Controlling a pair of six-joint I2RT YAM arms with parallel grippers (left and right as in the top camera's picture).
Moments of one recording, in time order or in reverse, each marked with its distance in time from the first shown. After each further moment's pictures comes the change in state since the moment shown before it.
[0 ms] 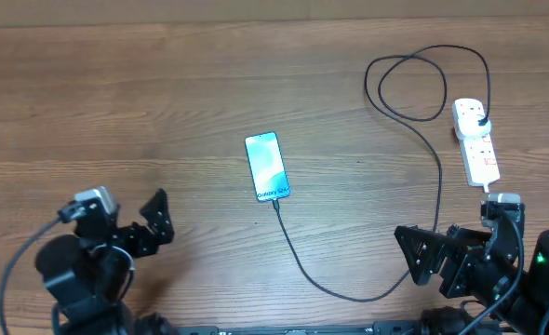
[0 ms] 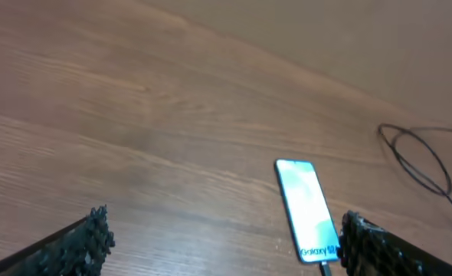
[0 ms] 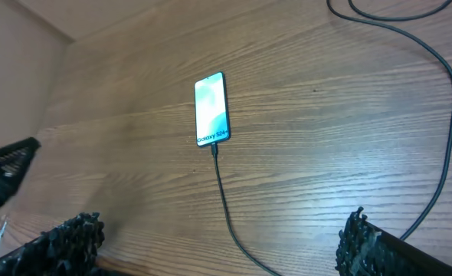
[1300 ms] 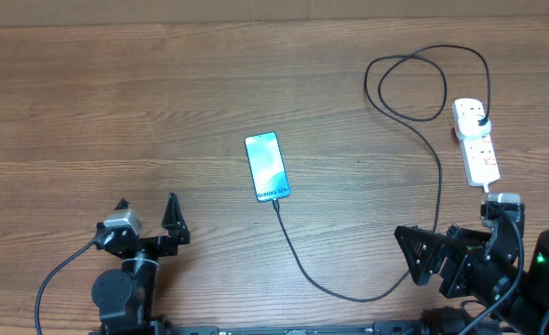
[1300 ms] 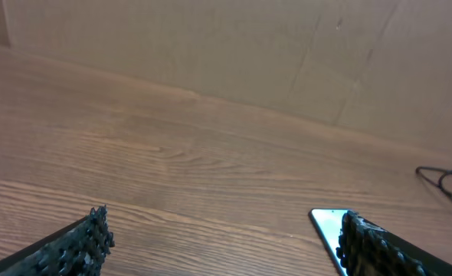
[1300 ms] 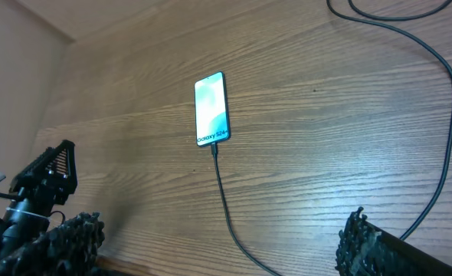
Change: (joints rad) left arm -0.241 -0.418 -0.502 0.459 -0.314 -0.038; right arm 0.000 0.000 0.000 0.000 0.000 0.000
